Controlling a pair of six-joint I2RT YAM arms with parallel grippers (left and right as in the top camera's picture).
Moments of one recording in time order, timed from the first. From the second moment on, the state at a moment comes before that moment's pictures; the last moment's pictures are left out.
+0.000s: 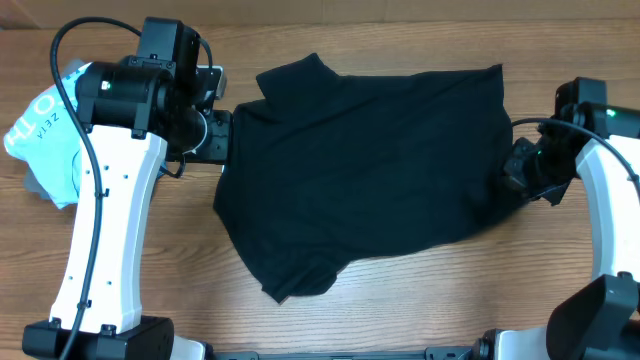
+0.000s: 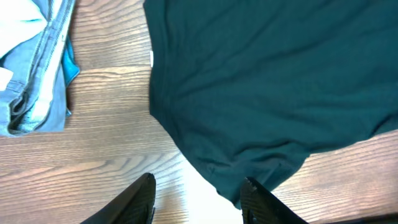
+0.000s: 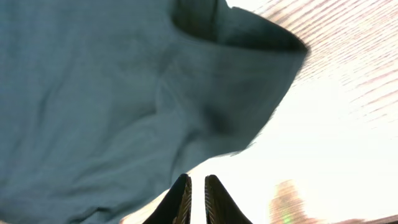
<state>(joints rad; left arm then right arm) -0.15 1.65 1.92 -1.57 0.08 -0.10 -0.22 1.61 1.39 -1.30 -0.14 0.38</state>
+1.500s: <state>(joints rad) 0.21 1.80 0.97 -0.65 0.39 -0.45 -0.23 1.61 1.35 -1.26 -0.12 0.40</state>
